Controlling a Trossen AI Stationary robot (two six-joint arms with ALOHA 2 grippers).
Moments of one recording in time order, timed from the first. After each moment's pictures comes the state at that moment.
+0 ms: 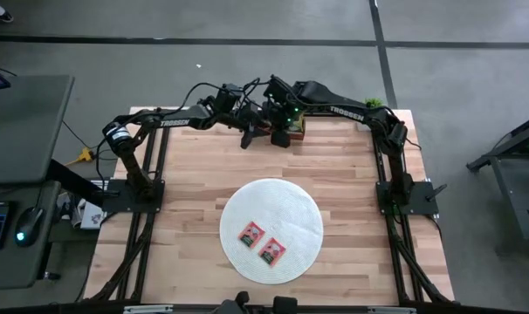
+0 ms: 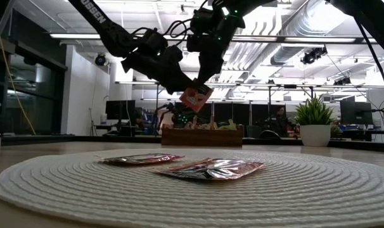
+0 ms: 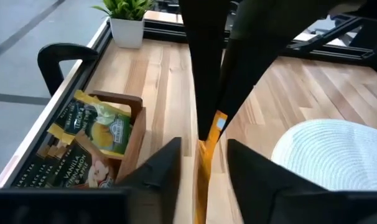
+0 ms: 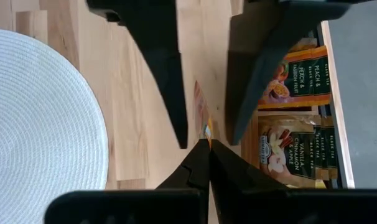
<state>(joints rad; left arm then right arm) 0.63 1.74 1.12 0.13 0.64 0.21 -0.46 2.03 1.96 -1.01 -0.17 -0.32</state>
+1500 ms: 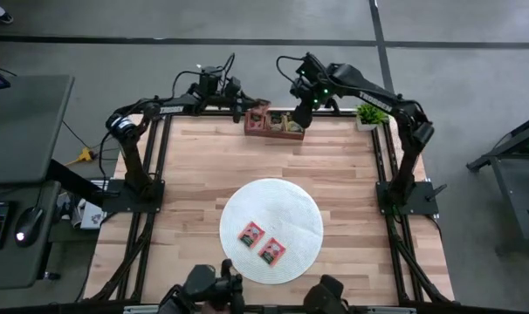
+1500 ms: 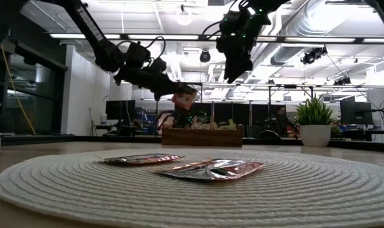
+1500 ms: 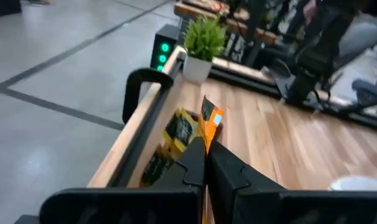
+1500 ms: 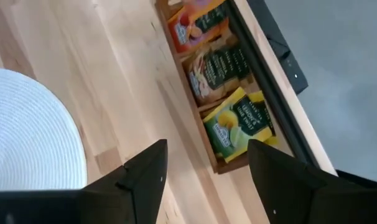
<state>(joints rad) 0.89 1.82 1.11 0.39 0.79 0.03 -0.67 1.84 1.80 -1.06 -0.18 -0.17</state>
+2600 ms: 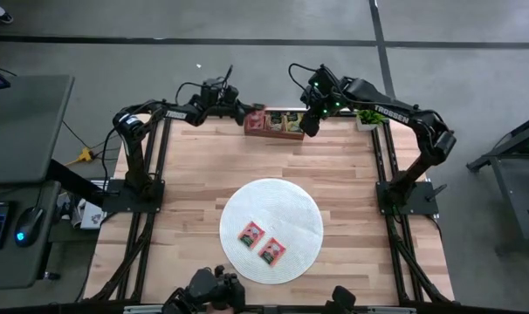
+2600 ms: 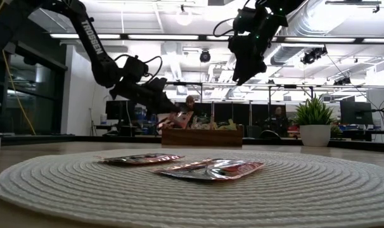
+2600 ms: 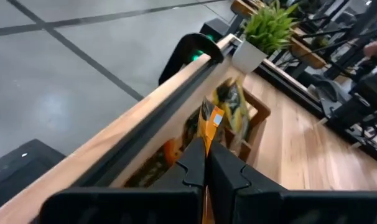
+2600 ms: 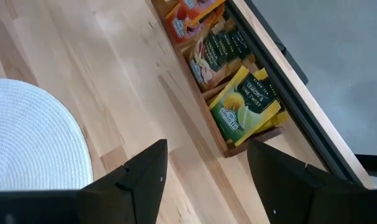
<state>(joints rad) 0.88 1.90 0.99 0.56 0.59 -0.25 -0.67 1.63 1.46 -0.83 -0.16 -0.07</state>
